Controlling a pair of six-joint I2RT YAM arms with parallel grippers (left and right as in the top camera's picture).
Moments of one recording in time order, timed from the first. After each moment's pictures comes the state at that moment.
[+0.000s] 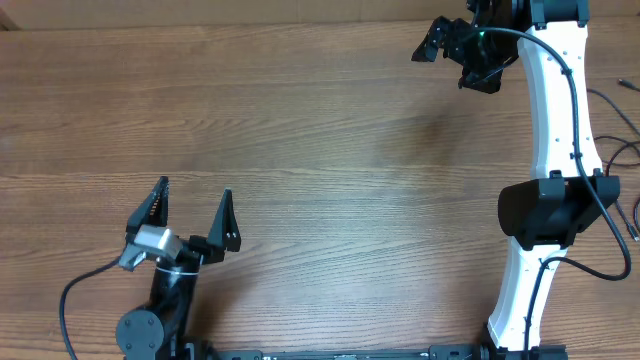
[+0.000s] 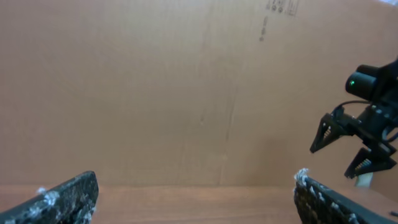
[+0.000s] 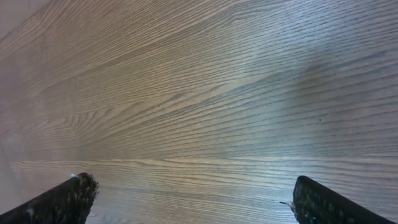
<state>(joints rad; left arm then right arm) 0.02 0.22 0.12 0.43 0.23 -0.25 0.03 2.27 2.54 -1.54 -0.38 0.37</state>
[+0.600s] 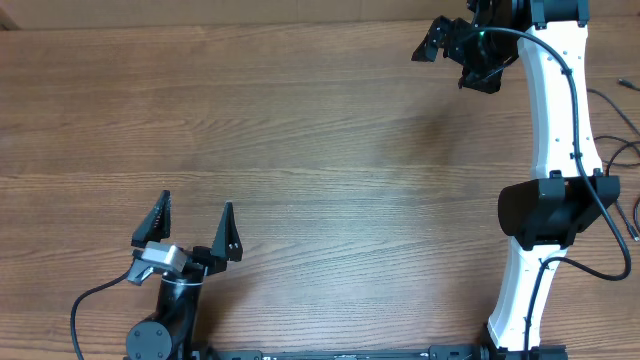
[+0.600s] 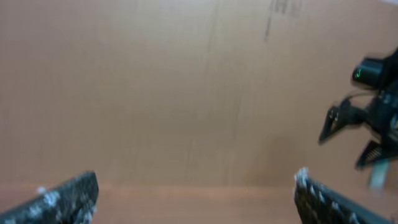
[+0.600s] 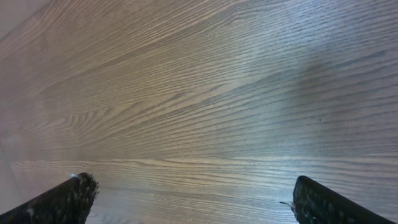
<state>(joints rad) 0.02 0.03 0.01 0.35 0.21 -0.23 0.03 2.27 2.54 -1.54 -0.38 0.36</state>
